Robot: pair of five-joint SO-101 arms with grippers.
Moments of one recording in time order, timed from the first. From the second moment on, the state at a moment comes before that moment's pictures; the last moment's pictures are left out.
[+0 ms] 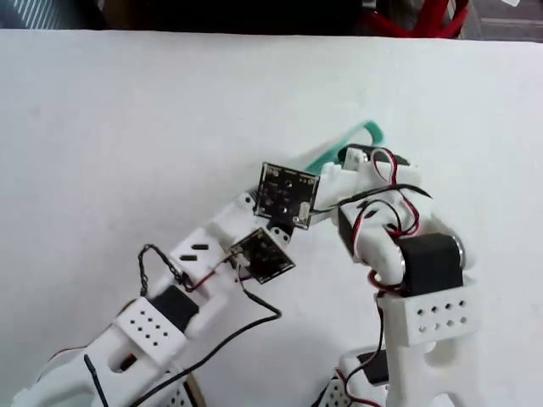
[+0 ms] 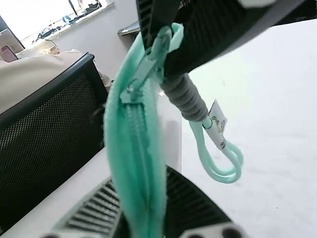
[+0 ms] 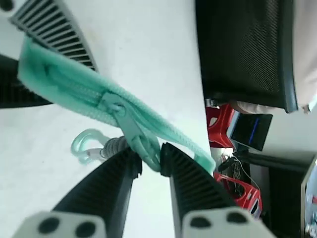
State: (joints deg) left arm 34.2 -52.8 79.3 -5.6 -24.0; right arm -14.2 -47.1 17.8 71.5 69.3
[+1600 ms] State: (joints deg) left arm 34.5 -53.1 79.3 -5.4 -24.0; right arm -17.2 -90.9 58.6 60.3 1.0
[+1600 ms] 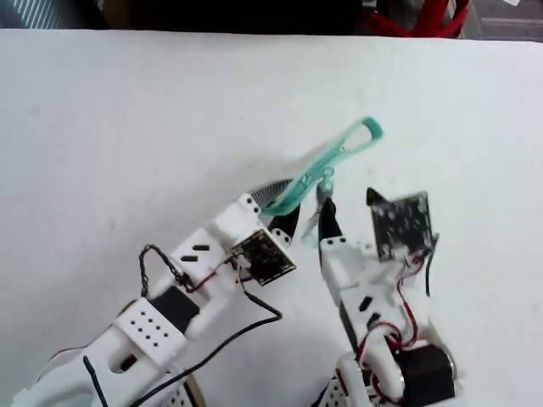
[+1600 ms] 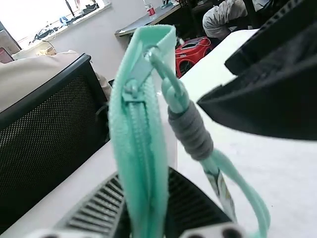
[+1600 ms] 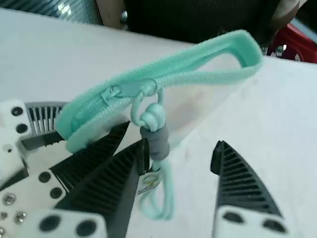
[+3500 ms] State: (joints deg) left arm 34.5 -53.1 79.3 -5.4 -24.0; right arm -17.7 -100.8 75.3 43.4 10.9
